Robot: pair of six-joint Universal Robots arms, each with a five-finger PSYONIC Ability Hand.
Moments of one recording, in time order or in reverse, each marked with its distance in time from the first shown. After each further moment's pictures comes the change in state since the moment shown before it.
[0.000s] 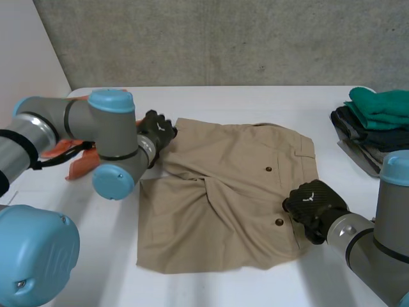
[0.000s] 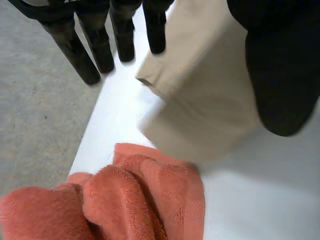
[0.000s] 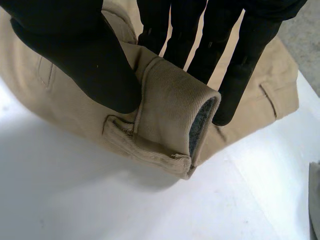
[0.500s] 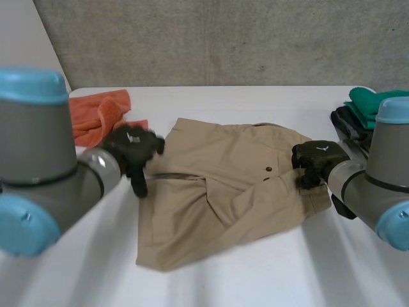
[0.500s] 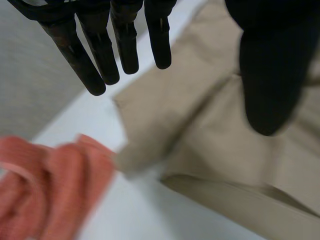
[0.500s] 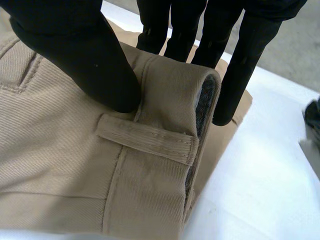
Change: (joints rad) left arm -0.018 0.695 -0.788 -0.026 0.051 -0.402; right arm -0.063 0.210 -0.384 0.072 0.029 0.529; left_hand 0.148 0.122 0.107 0.122 0.120; right_hand 0.000 0.000 0.000 0.001 0.006
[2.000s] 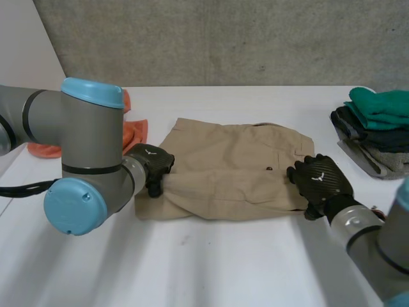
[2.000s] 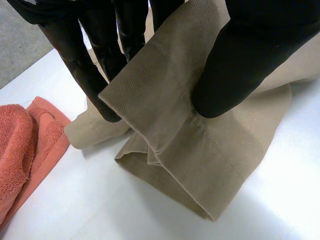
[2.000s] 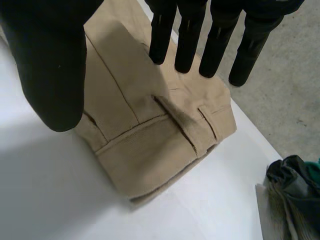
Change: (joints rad) left arm -0.057 -0.283 0.287 -0.147 -0.090 -0.109; right arm -0.039 -0.170 0.530 -0.550 -0.123 -0.434; left_hand 0.744 0.770 0.764 0.767 0.726; right_hand -0.636 -0.687 -0.701 -0.699 -0.680
